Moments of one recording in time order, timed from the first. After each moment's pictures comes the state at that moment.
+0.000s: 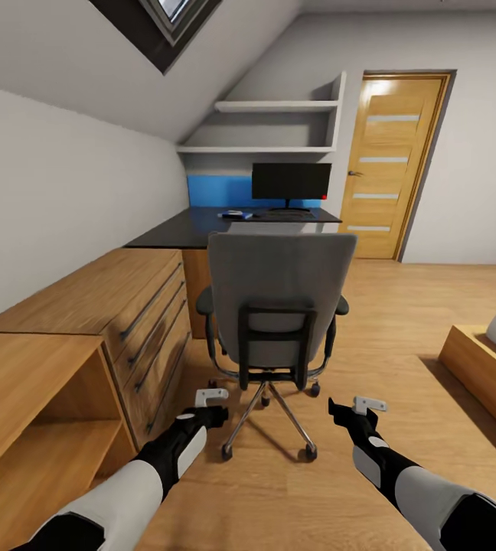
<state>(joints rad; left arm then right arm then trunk) -0.75 -0.17 -0.23 -0.36 0.27 0.17 0.19 -0.79 -0.08 0.67 -0.12 -0.85 -0.36 -0.09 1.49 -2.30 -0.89</state>
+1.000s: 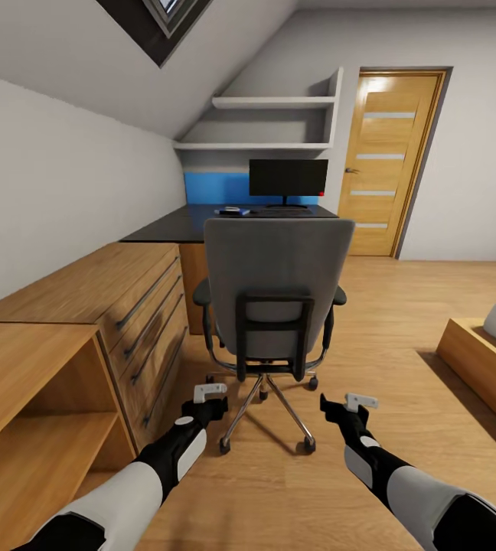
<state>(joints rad) -0.75 -0.17 -0.23 -0.34 0.26 0.00 0.18 -0.78 -0.05 0.68 -0.13 -0.84 -0.42 -0.09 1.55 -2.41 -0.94</state>
